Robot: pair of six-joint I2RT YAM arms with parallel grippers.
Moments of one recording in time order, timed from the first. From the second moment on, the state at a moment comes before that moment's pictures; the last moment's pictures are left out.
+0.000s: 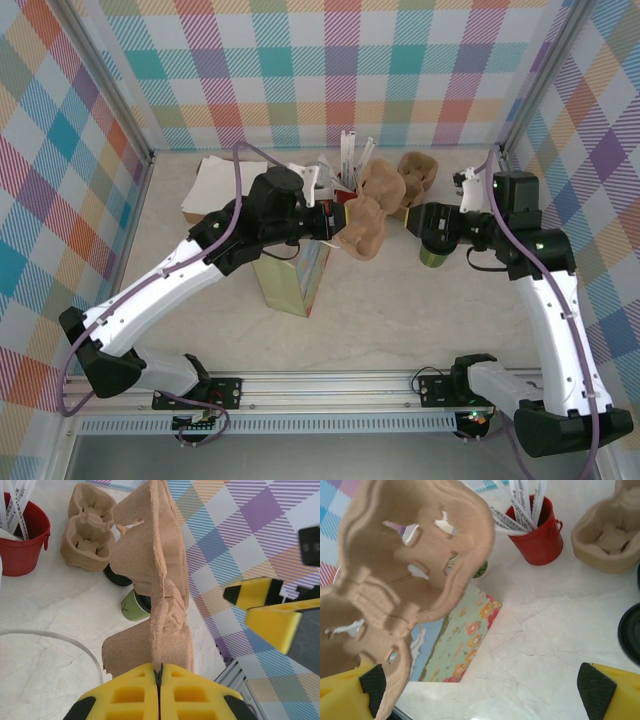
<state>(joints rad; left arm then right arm) -0.88 1.36 1.52 -0.62 0.08 -0.69 0.14 1.03 1.34 -1.01 -0.52 0.22</state>
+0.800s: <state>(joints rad) -0.88 1.35 1.52 -0.66 0.10 -0.65 0.32 1.19 1.78 -1.27 -0.39 -0.05</state>
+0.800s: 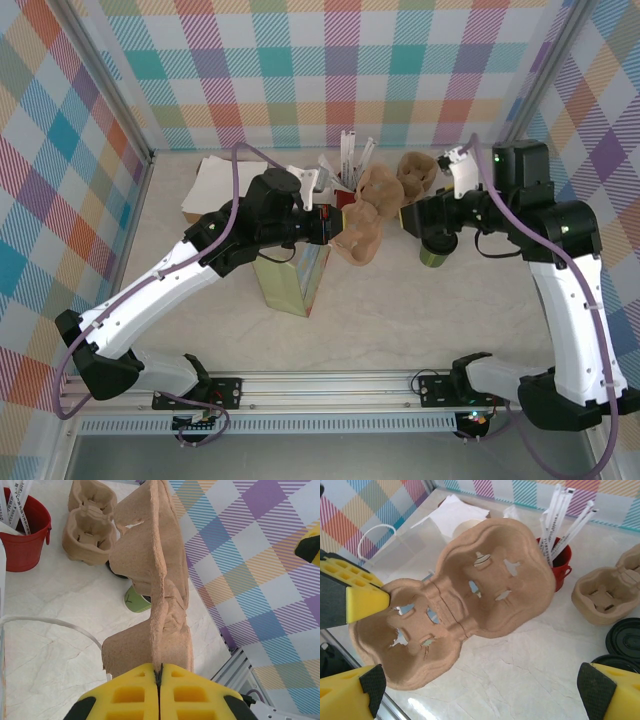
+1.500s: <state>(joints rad) -0.88 1.35 1.52 -0.66 0.10 -0.65 0.58 1.47 1.88 -1.29 -0.27 -0.22</state>
